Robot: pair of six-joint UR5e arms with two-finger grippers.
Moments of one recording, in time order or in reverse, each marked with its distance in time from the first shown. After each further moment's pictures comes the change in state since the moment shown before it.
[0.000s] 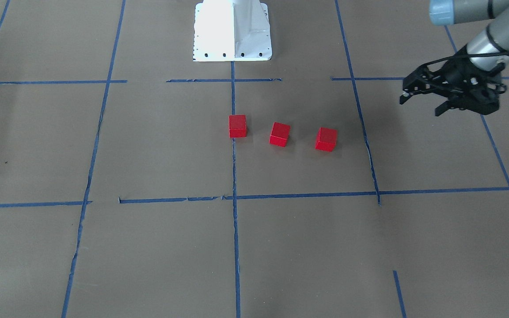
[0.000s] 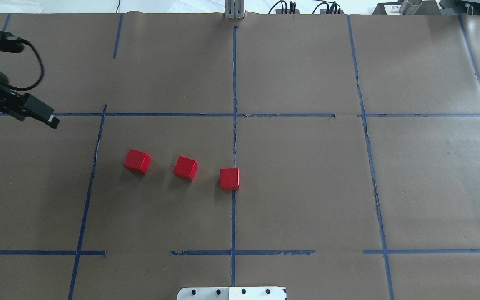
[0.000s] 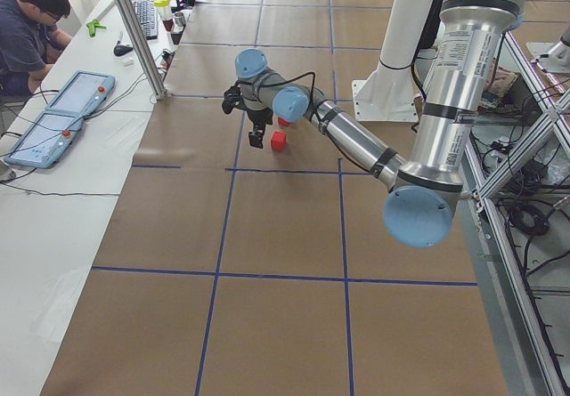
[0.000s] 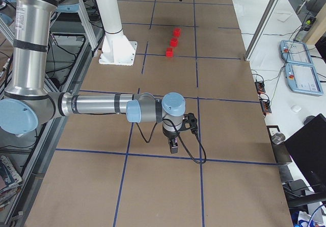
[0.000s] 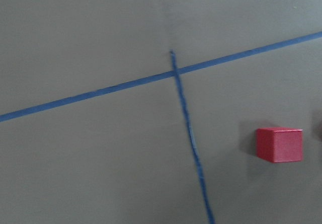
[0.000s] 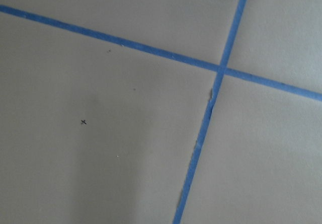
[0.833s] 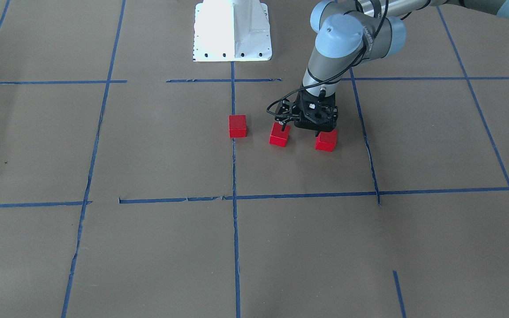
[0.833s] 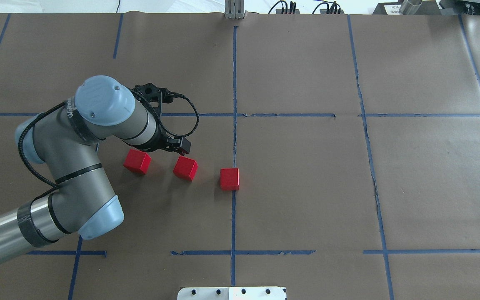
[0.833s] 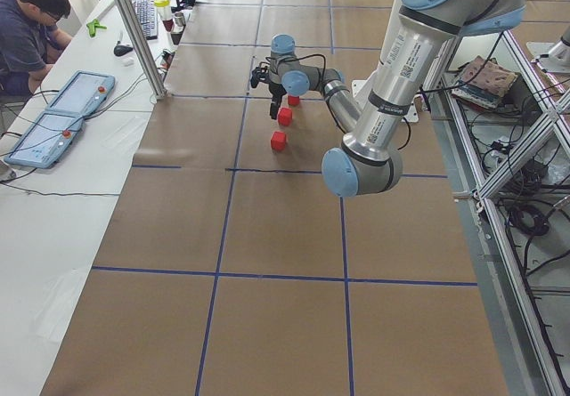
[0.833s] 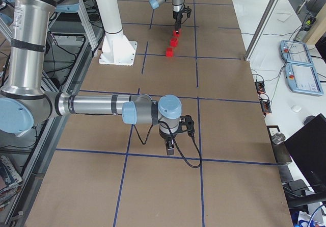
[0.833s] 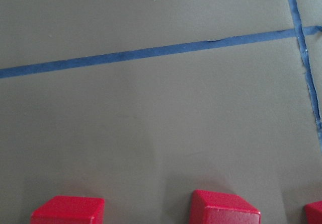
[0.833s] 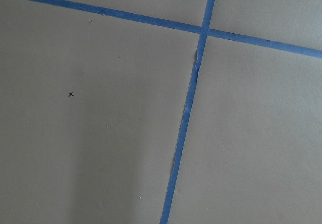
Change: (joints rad) left arm 0.412 -0.300 0.264 -0.191 0.439 -0.465; right arm 0.007 -0.013 0.001 0.000 0.010 0.005
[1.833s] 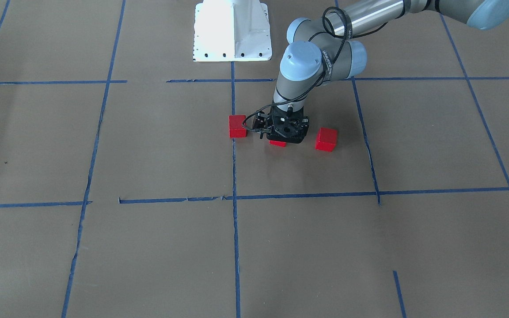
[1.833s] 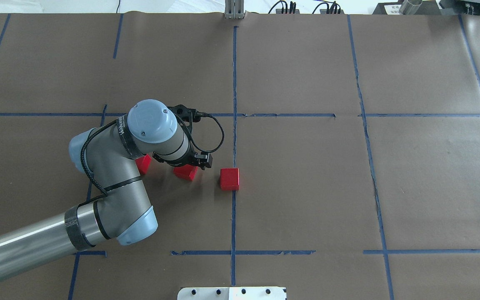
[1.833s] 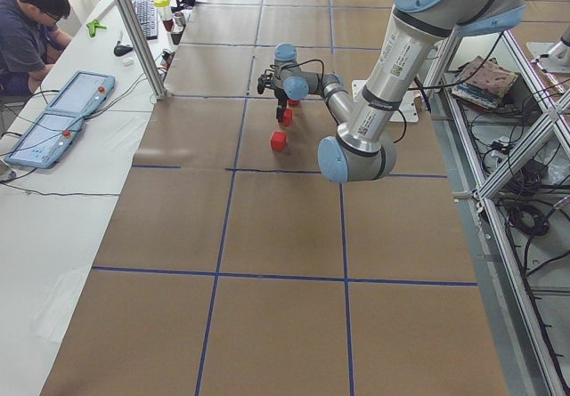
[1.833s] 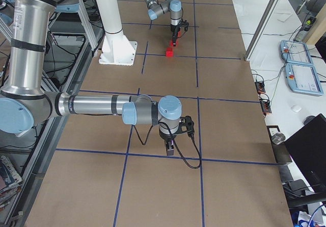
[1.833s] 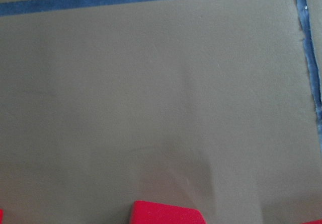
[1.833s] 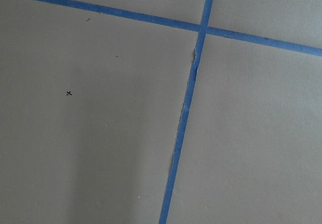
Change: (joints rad) left arm 0.070 -0.097 0.173 -0.040 0.010 -0.058; right arm 0.000 0.000 -0.005 0.000 -0.001 0.000
